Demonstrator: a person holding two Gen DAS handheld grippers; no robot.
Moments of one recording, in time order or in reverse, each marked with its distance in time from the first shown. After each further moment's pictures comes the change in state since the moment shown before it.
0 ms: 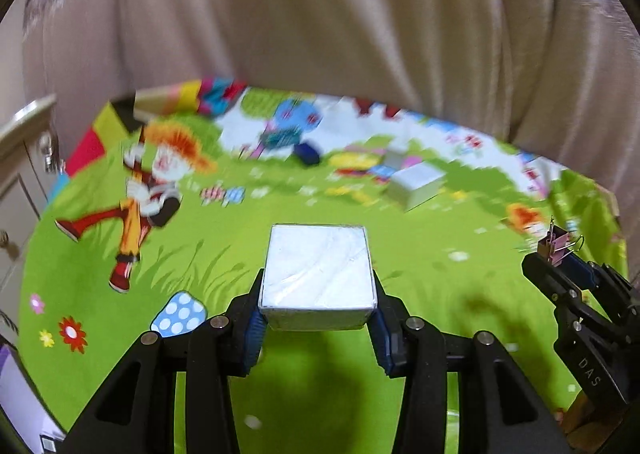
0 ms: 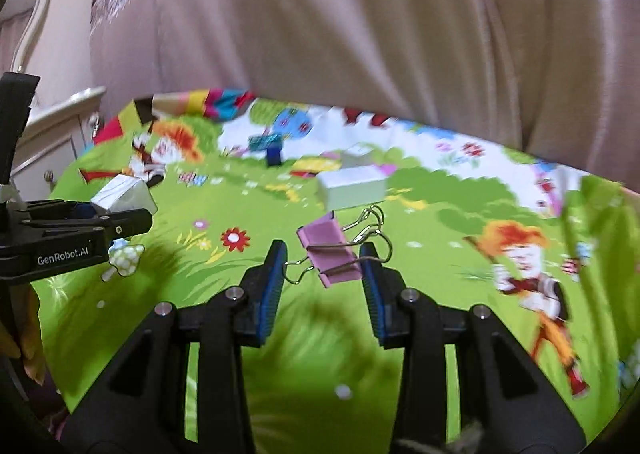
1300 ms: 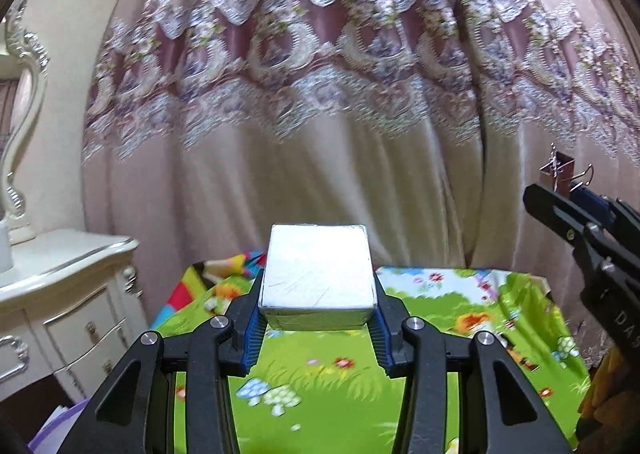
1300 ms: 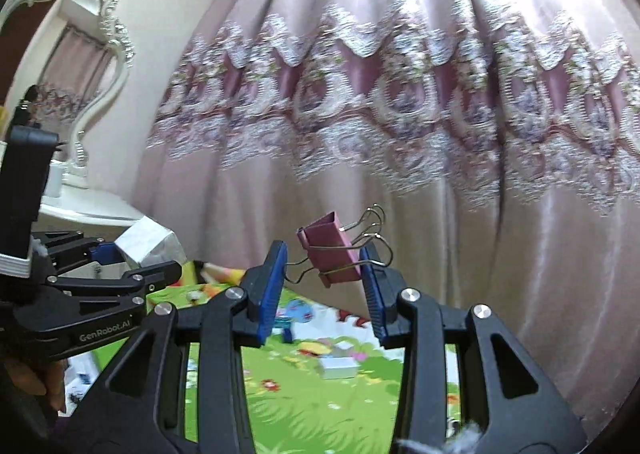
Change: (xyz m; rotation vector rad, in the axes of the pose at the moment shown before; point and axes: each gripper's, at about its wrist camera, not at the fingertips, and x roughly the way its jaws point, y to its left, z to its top) left arm -0.232 0.001 -0.009 0.036 -0.510 0.057; right arm -0.235 0.092 0.066 -0.219 -0.579 -0.007
